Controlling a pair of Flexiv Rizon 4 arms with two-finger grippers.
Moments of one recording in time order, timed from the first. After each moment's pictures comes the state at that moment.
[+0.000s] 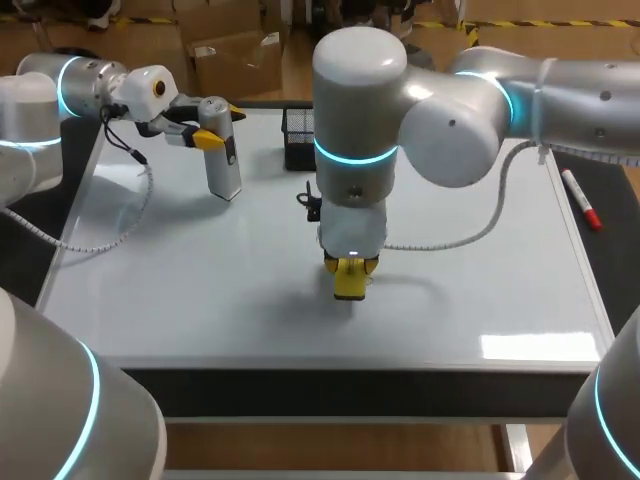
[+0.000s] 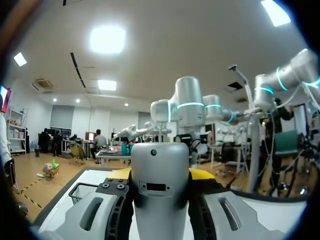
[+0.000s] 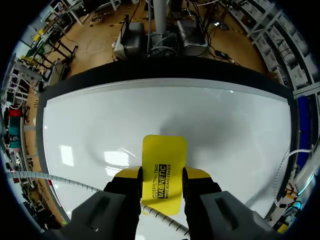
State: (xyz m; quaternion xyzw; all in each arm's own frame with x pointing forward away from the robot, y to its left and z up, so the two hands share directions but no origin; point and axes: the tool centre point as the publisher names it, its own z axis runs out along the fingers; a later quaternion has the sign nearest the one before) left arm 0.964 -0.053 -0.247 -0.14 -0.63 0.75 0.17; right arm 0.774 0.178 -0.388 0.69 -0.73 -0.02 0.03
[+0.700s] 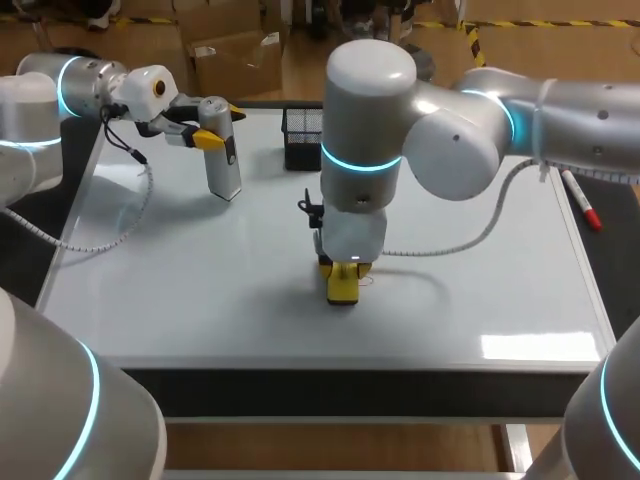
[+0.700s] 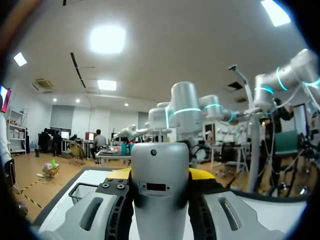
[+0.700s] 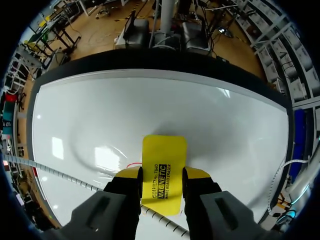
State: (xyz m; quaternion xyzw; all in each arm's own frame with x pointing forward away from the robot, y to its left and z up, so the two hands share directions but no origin) left arm 0.964 -0.053 -0.247 -0.14 -0.63 0.75 0.17; right arm 0.780 0.188 -0.410 0.71 -0.70 -0.05 0.01
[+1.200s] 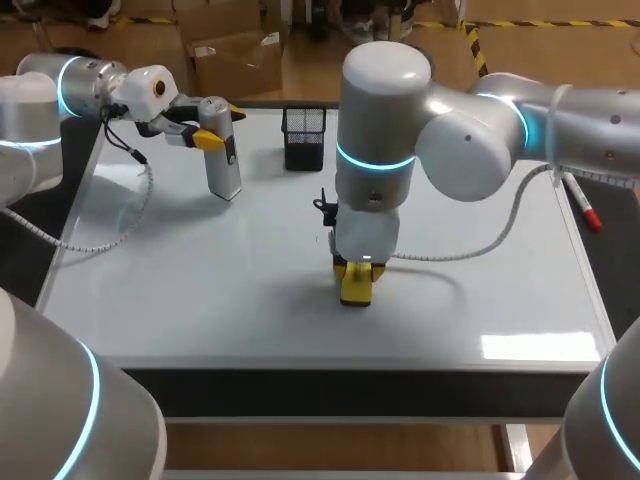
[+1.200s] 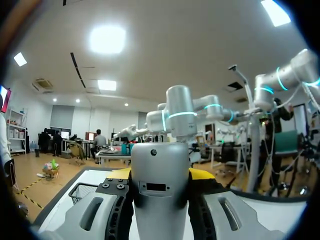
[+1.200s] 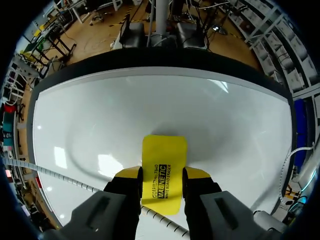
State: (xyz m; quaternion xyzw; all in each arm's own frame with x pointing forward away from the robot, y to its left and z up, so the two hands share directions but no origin) left arm 0.964 -0.053 -0.247 -0.14 -0.63 0.75 0.17; right arm 0.783 0.164 -0.419 0.68 -0.73 -0.05 0.03
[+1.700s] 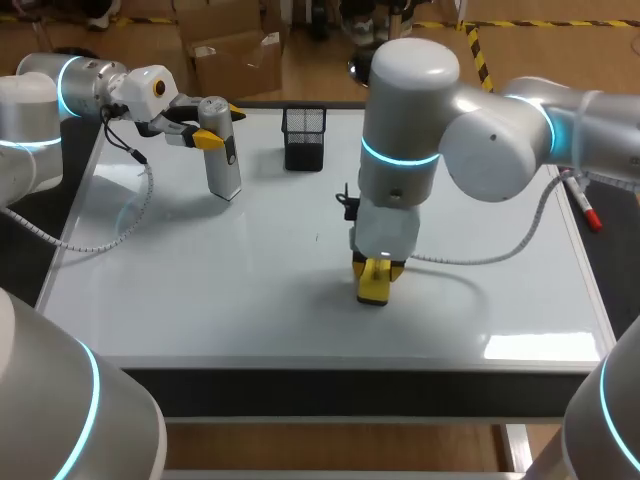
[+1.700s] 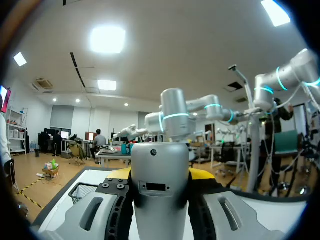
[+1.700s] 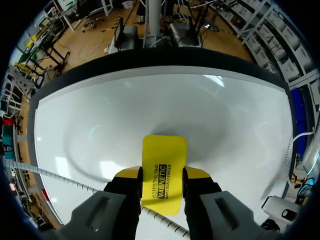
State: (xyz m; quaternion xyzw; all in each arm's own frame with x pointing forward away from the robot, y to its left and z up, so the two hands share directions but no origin) left arm 0.964 -0.053 -0.247 -0.14 -0.63 0.75 0.17; right arm 0.785 0.133 -0.420 0.65 -0.76 -0.06 0.03
